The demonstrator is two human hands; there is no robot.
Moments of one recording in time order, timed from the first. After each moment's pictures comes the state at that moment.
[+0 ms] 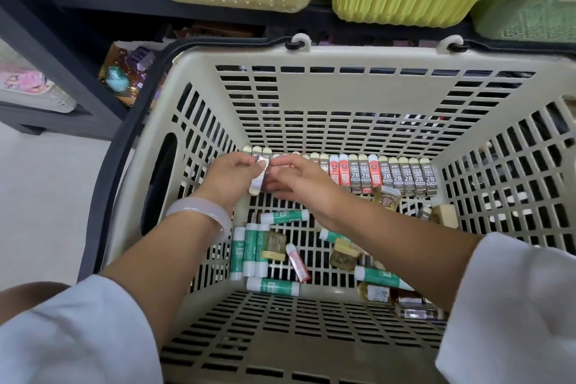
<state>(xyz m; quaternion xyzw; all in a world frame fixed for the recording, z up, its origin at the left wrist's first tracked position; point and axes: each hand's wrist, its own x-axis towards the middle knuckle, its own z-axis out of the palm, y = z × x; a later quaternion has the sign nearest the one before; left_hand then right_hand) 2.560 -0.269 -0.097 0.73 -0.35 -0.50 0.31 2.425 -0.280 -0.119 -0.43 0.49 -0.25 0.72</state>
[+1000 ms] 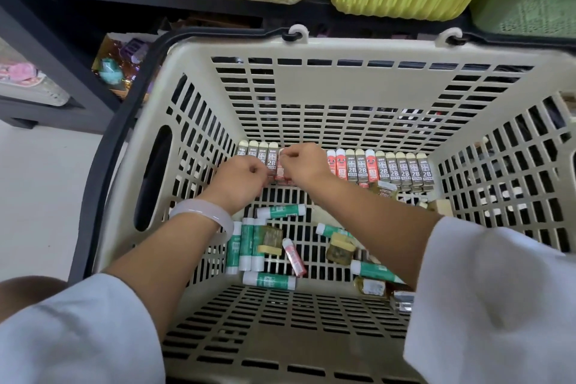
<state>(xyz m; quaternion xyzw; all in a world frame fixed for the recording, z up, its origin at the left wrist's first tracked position) 2.552 -0.266 -0.102 0.72 -0.51 -0.44 0.16 2.436 -0.306 -0.131 -0.56 0.65 -0.19 0.47</state>
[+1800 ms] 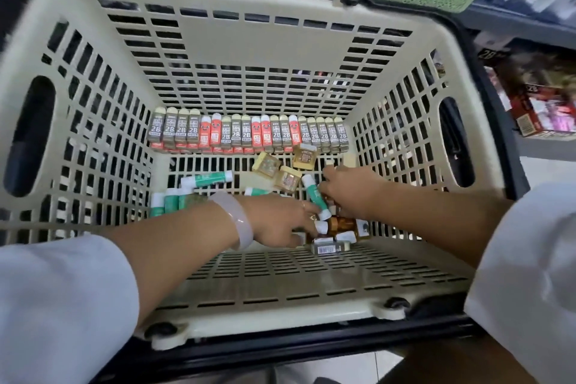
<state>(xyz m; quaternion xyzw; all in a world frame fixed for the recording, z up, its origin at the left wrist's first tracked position) 2.426 -0.217 -0.110 0.19 -0.90 -0.32 -0.23 2.263 -0.226 -0.094 -0.82 0.43 0.37 0.08</state>
